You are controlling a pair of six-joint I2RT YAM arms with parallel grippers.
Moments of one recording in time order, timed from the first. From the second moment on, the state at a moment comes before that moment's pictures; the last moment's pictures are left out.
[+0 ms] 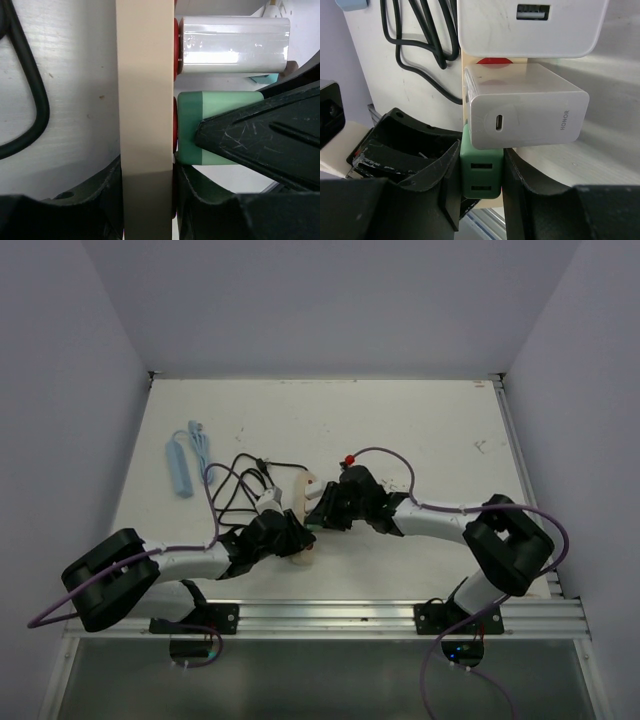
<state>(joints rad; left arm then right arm) -0.89 1.30 0.33 0.28 -0.17 -1.08 0.81 1.59 0.79 0.09 -0.20 1.07</state>
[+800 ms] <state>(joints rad) -0.88 1.32 0.36 0.30 -0.08 -1.17 0.75 1.47 0.69 0.08 -0.23 1.14</state>
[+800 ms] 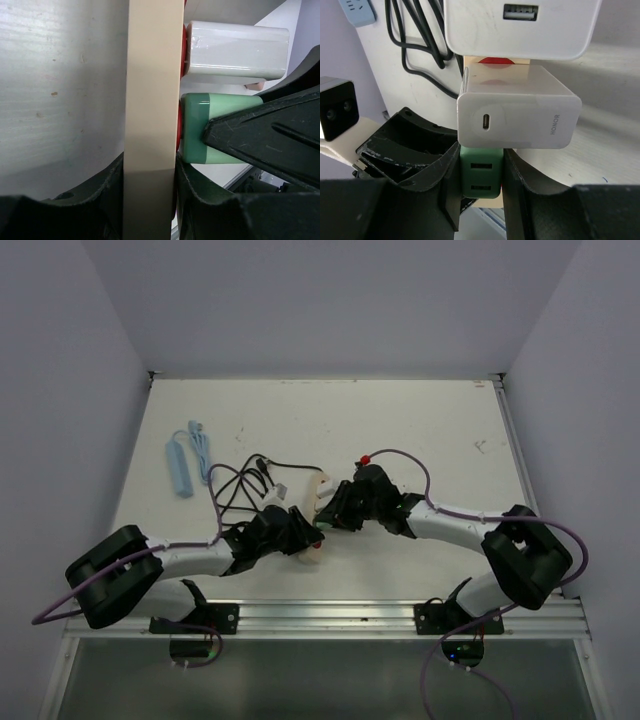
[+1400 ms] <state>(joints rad) -0.88 1.36 0.45 0.22 -0.09 -1.22 0.75 1.47 0.85 -0.19 -0.13 1.11</state>
